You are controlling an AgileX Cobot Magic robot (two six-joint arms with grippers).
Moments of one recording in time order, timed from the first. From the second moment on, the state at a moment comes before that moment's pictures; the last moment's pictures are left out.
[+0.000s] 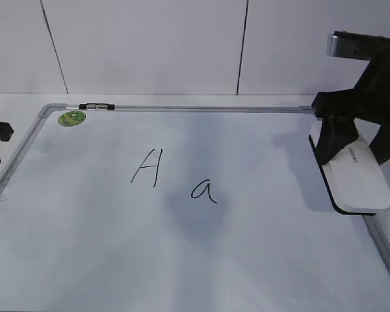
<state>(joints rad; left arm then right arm) -0.02 1.84 -1.26 -0.04 0.87 0.03 0.24 1.60 -1.31 0.10 1.22 0.12</state>
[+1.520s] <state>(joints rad) 0.02 2.05 -1.44 -0.11 0.95 0.09 0.24 1.60 -1.31 0.11 1.22 0.11</state>
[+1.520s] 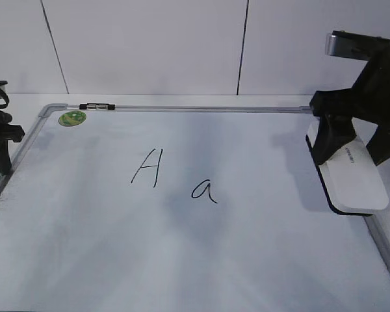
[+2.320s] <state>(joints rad) 0.02 2.07 -1.45 -0.14 0.97 0.10 0.24 1.60 -1.31 0.12 1.22 0.11</state>
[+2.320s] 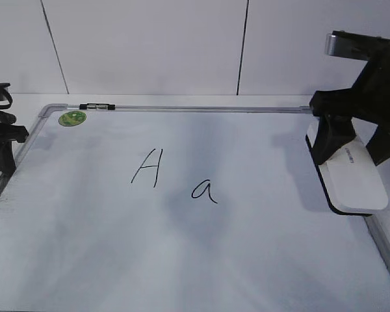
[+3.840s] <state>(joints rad) 0.02 2.08 -1.45 -0.15 0.98 0.10 0.44 1.90 -1.54 0.02 1.23 0.12</state>
